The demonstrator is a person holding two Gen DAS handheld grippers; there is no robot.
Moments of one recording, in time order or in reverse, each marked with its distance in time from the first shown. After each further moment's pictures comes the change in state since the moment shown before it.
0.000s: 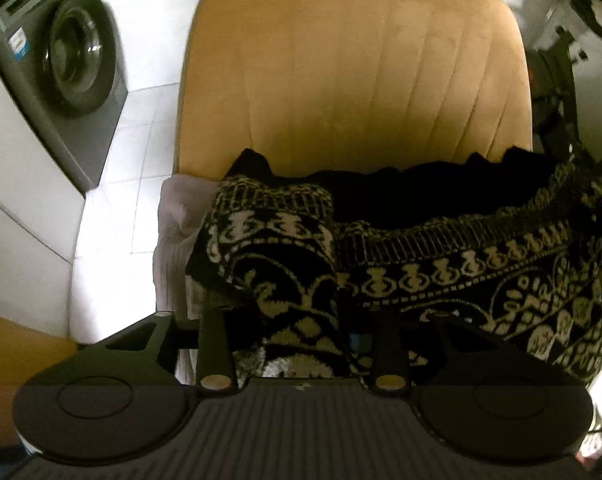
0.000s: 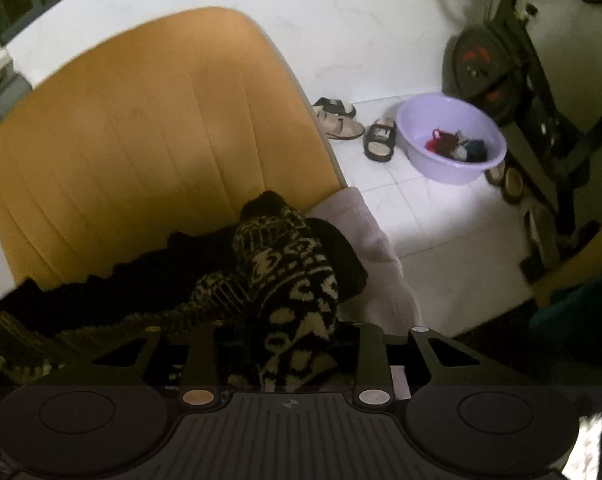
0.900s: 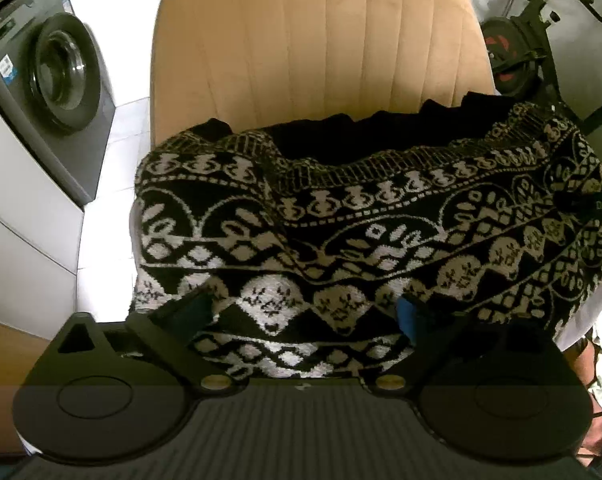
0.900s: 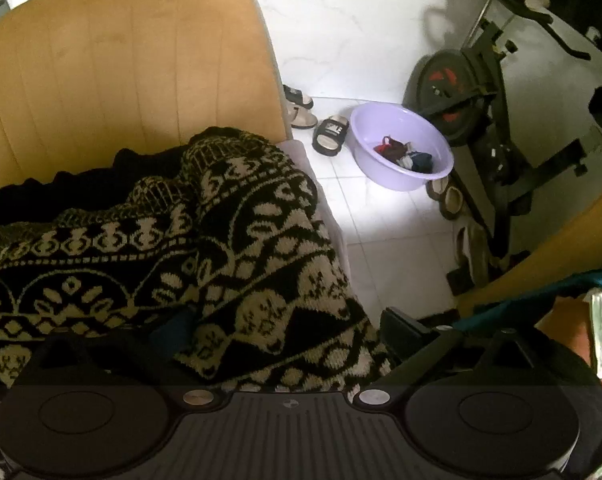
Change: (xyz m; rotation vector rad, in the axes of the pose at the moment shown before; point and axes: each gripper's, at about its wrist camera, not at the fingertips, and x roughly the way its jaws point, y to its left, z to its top) left arm -0.017 -0.032 -0.040 0.090 -0.007 0.023; right arm -0.013 -0.007 -0.056 -0.144 0.032 -0.208
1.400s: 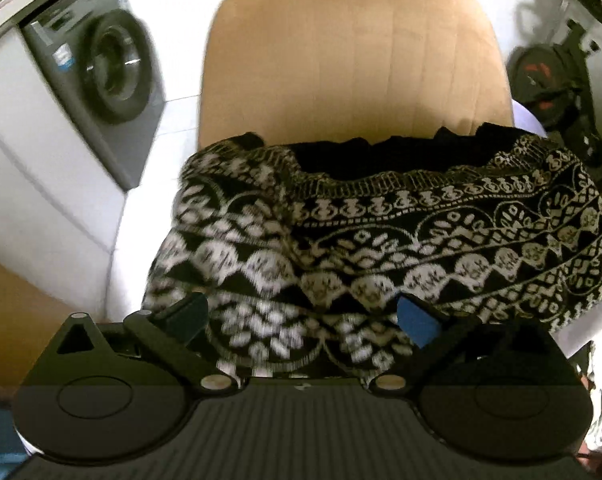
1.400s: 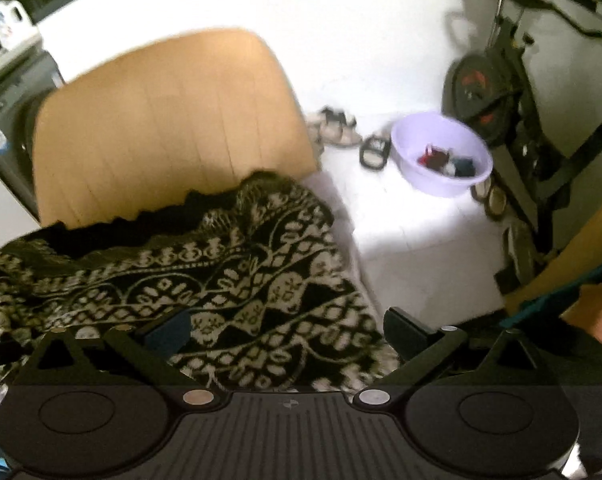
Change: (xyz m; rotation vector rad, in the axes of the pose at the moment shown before) left arm -0.059 -0.030 -0.009 -0.144 -0.032 0.135; right arm -0.106 -0.046 -0.018 0.063 -0.085 0.225
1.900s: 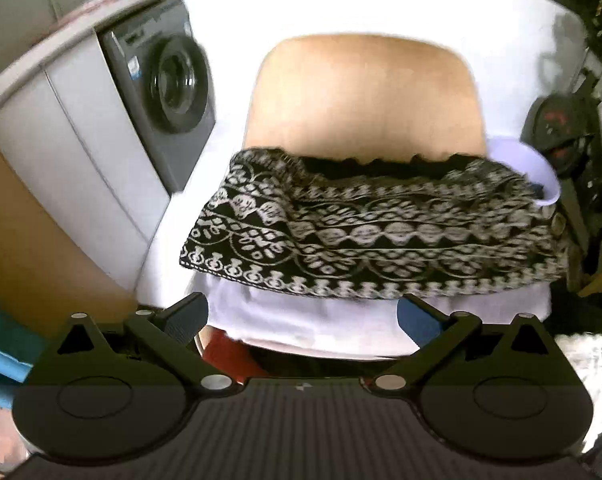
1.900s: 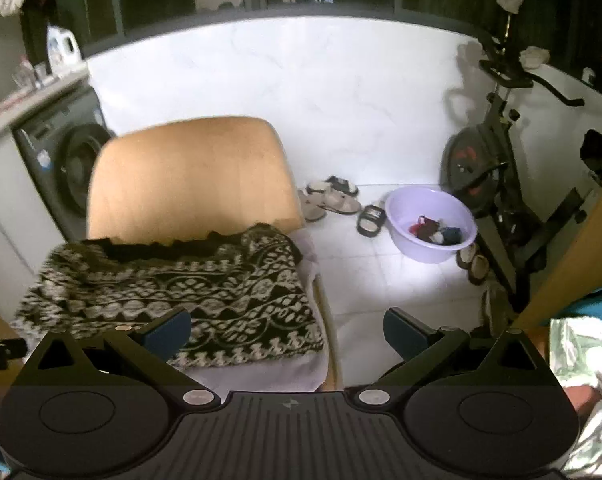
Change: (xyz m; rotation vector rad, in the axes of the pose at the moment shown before) left arm -0.142 -0.049 -0.080 -0.081 -0.146 0.088; right arm -0.164 -0.043 -0.040 -0.092 -0.187 0.044
